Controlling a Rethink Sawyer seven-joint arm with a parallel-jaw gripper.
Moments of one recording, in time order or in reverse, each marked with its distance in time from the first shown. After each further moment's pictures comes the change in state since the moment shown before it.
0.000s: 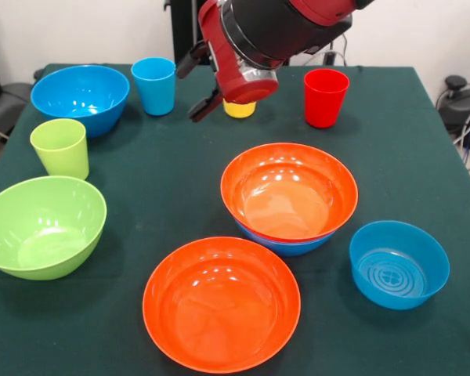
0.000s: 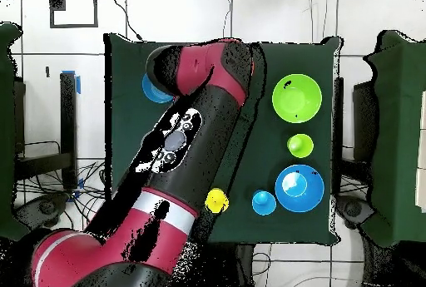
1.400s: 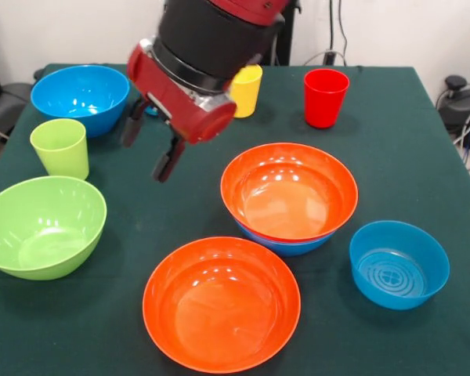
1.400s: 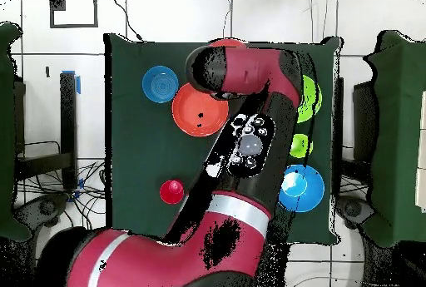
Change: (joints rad) arm -0.177 -0.150 0.282 0.092 -0.090 -0.369 -0.365
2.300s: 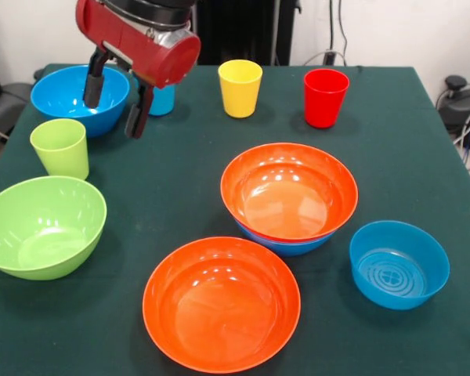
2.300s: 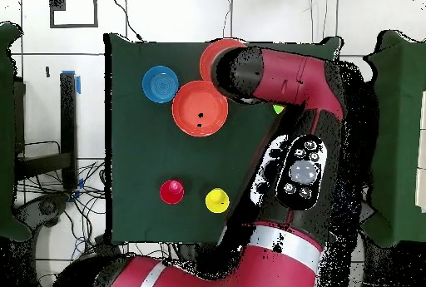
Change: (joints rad) arm -0.099 -0.160 0.122 0.111 -0.018 0.000 -0.214
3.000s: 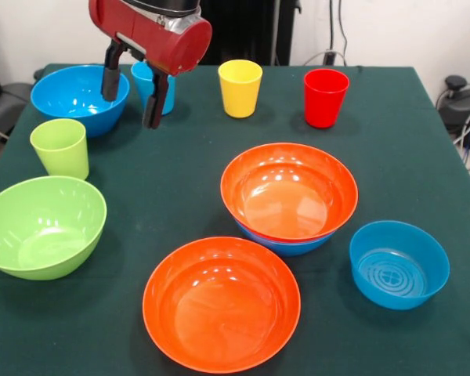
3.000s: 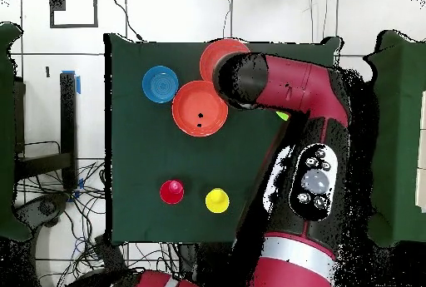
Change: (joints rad) arm -0.040 -0.059 0.079 0.072 -0.010 0.000 0.000
